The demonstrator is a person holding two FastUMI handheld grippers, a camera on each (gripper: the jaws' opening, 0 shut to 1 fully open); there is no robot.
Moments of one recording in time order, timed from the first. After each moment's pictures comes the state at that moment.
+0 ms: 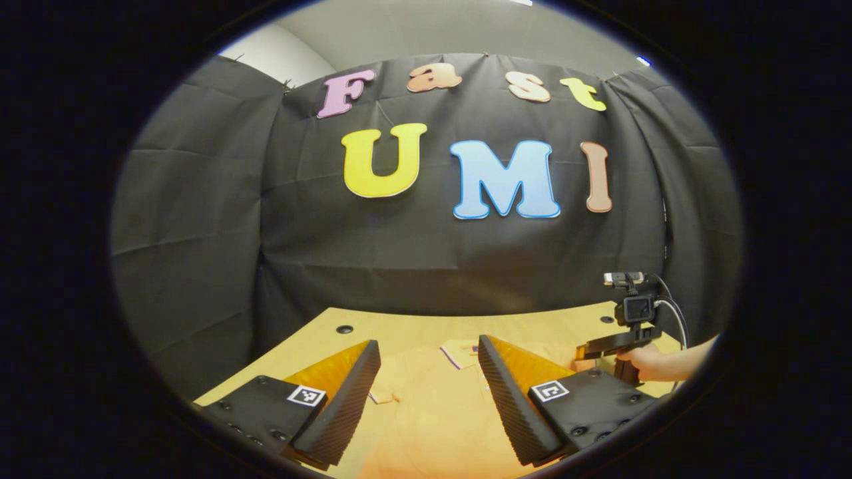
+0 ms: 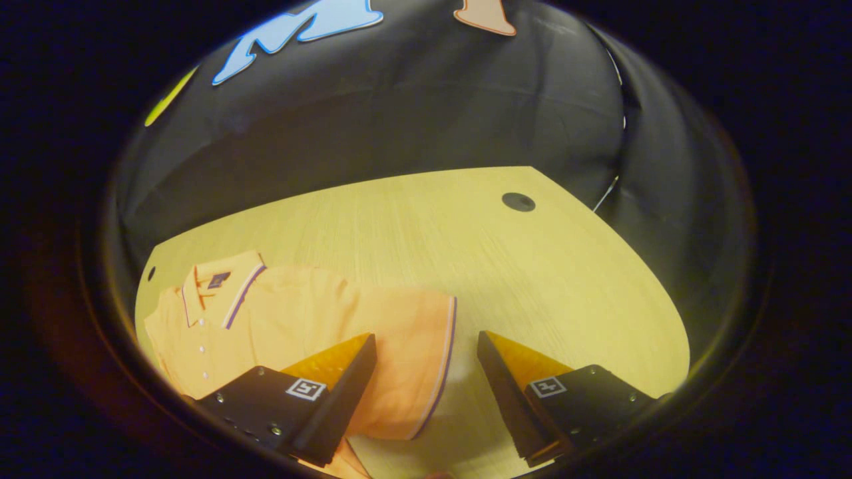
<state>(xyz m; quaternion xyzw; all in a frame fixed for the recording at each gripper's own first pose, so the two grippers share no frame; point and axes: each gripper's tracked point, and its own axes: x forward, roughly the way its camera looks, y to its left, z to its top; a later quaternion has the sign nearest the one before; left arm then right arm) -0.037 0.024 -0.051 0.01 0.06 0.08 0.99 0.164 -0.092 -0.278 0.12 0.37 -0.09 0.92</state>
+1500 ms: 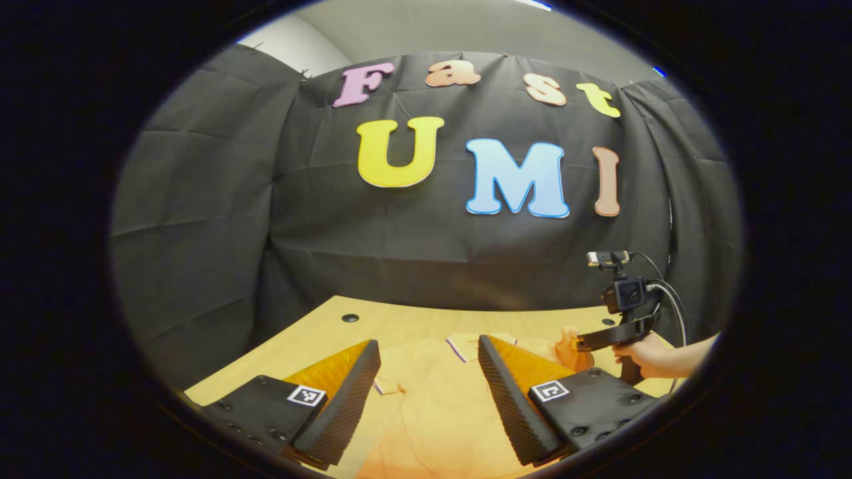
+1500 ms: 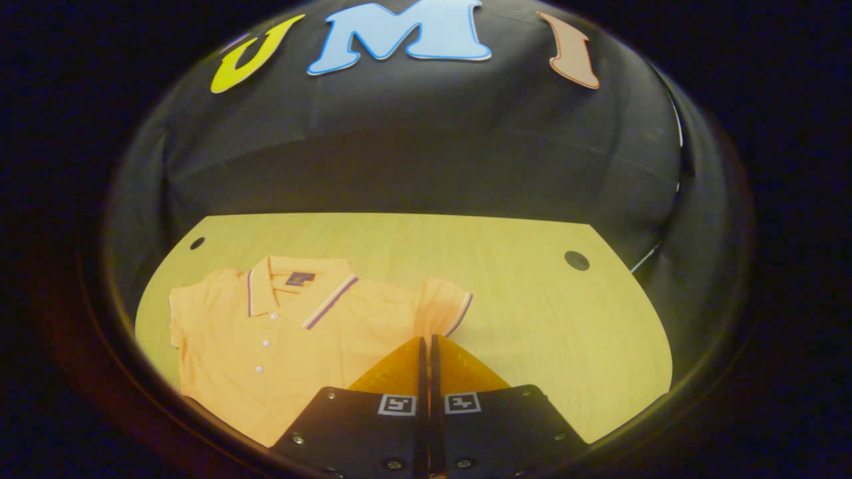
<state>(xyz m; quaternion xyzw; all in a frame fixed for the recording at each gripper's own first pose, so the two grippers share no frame) -0.050 0.056 -0.067 -0.03 0.07 0.10 0.99 0.169 -0.001 -0.206 0.02 0.31 0.04 0.95</state>
